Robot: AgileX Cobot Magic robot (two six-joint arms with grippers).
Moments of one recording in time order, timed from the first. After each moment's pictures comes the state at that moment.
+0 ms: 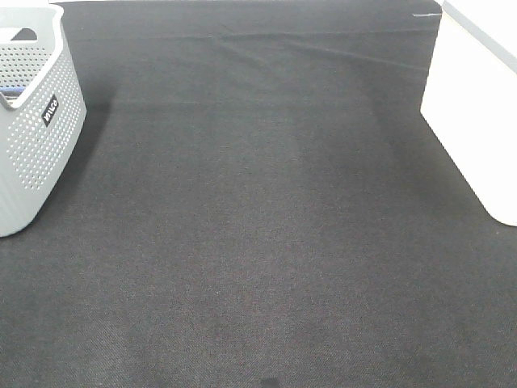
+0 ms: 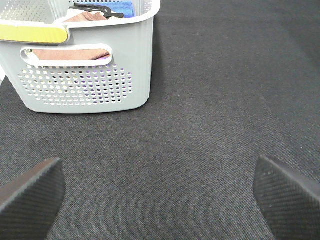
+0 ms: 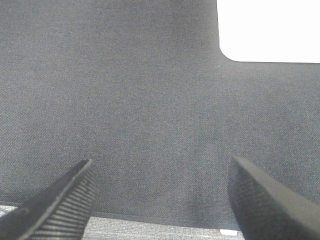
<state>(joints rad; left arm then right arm) 0.00 0.00 -0.50 -0.06 1.05 -0.01 0.05 0.22 -0.51 0.06 1.07 -0.08</state>
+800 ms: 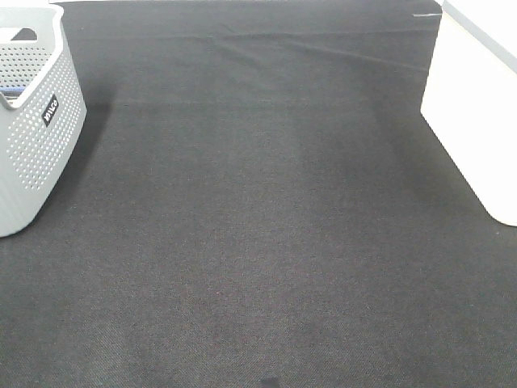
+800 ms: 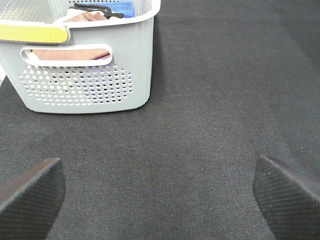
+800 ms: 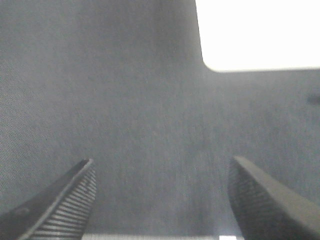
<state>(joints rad) 0.00 0.00 -0.50 -0.06 1.05 -0.01 -0.02 0.10 -0.51 0.07 1.07 -0.08</state>
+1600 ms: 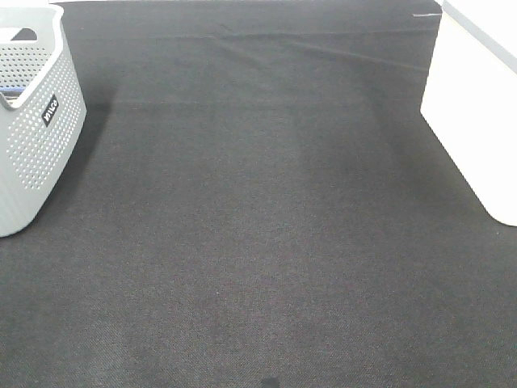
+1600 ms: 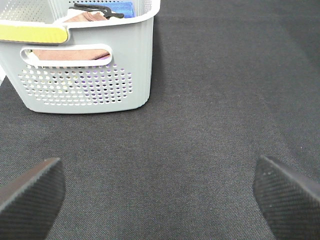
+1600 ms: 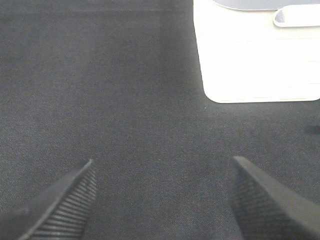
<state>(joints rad) 0.00 0.00 -0.50 -0.06 1.05 -0.01 -0.02 -0.01 -0.51 0.08 1.07 -0.08</state>
